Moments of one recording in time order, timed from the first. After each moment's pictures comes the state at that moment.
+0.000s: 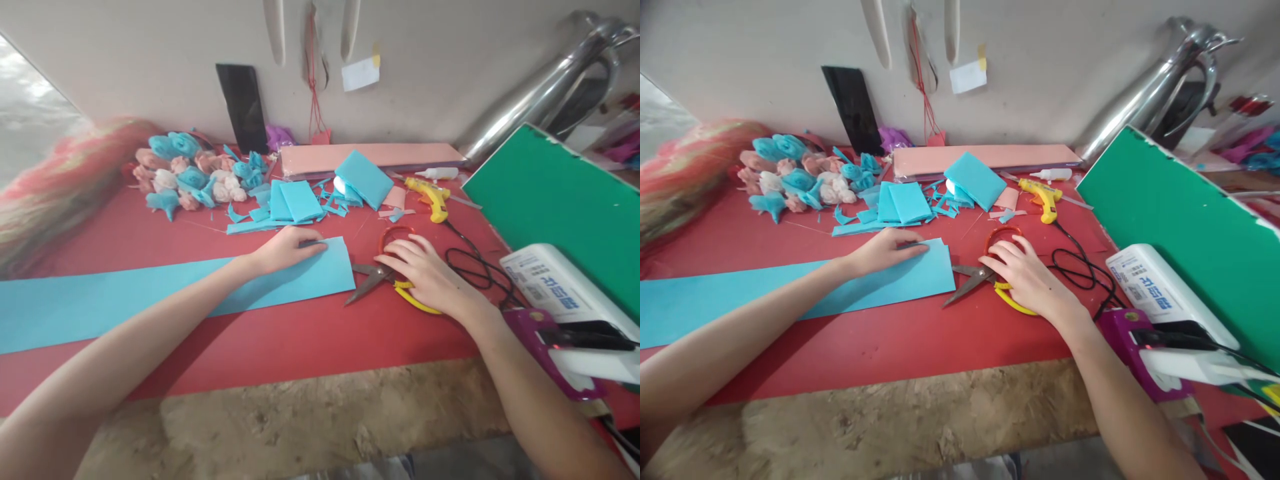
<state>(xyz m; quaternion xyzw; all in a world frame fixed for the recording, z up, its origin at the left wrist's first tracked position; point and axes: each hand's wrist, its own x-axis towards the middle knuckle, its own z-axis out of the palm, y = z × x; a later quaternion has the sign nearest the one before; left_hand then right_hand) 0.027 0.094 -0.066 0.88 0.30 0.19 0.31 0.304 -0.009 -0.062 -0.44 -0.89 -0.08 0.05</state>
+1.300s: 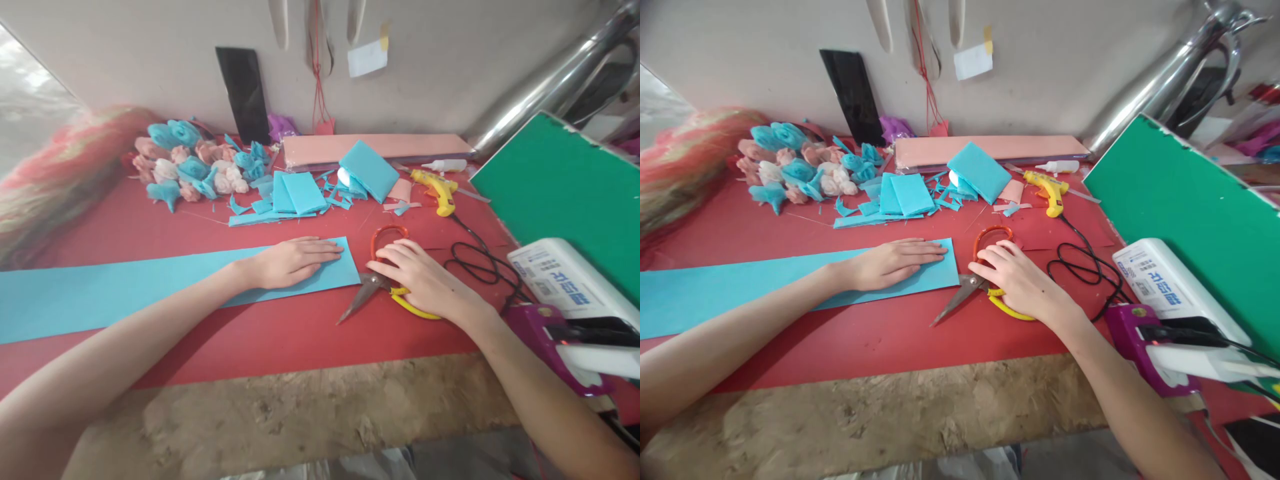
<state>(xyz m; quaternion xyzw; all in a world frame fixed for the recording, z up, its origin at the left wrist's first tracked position) 0.009 0.081 -0.078 0.97 0.09 0.10 0.22 0.288 -0.013 -0.065 -0.39 -0.92 -0.04 0.04</state>
